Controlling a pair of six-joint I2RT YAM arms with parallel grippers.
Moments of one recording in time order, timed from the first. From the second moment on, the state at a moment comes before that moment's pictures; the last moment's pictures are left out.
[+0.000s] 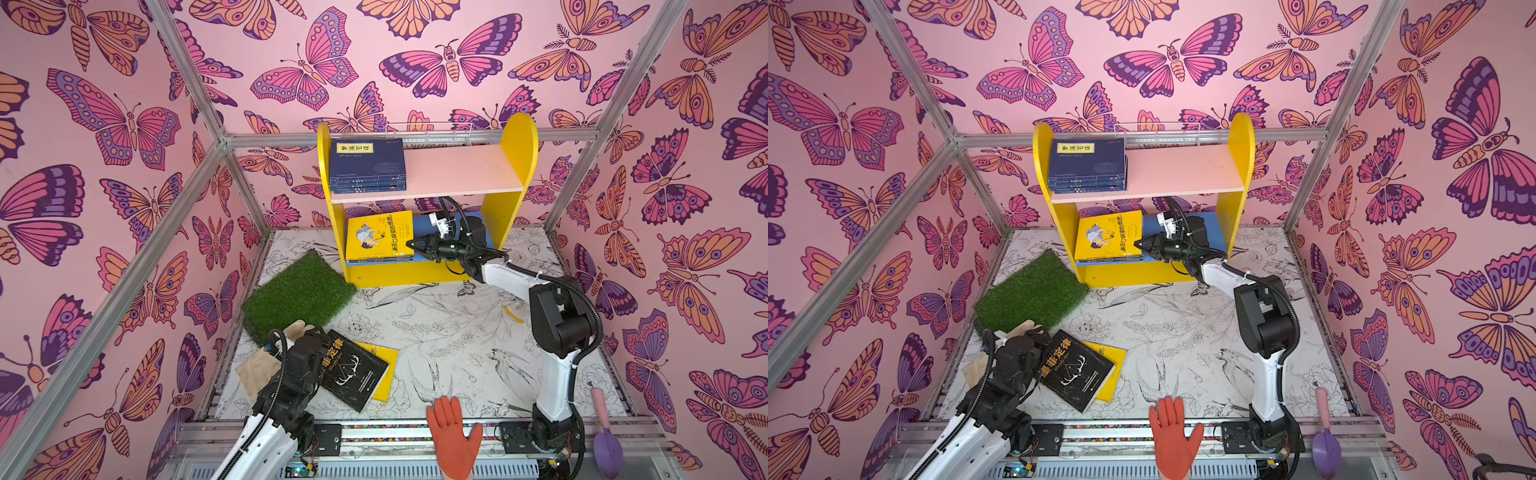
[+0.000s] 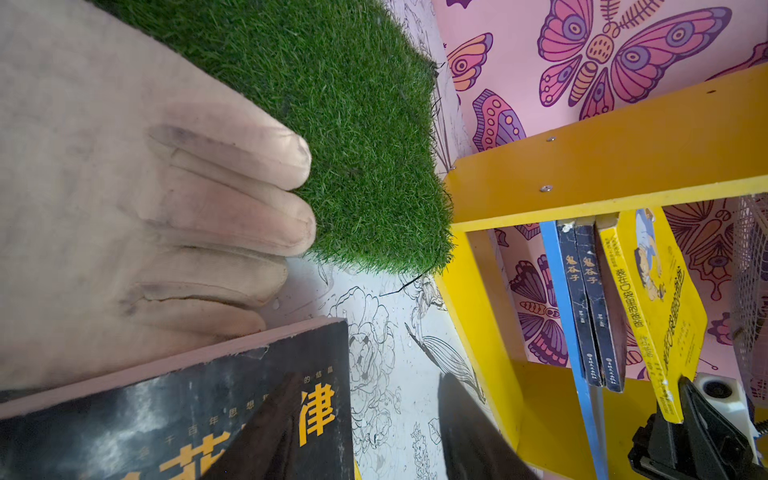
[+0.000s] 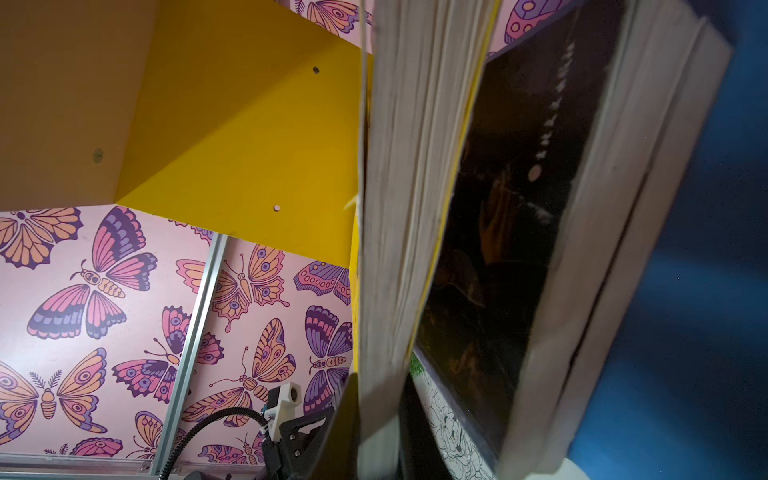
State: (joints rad) left arm -0.38 0.44 0.28 -0.43 -0.39 -1.37; right arm 0.38 2.02 1.45 0.35 -0.87 0.97
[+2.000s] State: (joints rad) left arm -0.38 0.51 0.29 -0.41 -0.36 -1.37; right arm 0.54 2.04 1.76 -0.36 -0.25 0.44
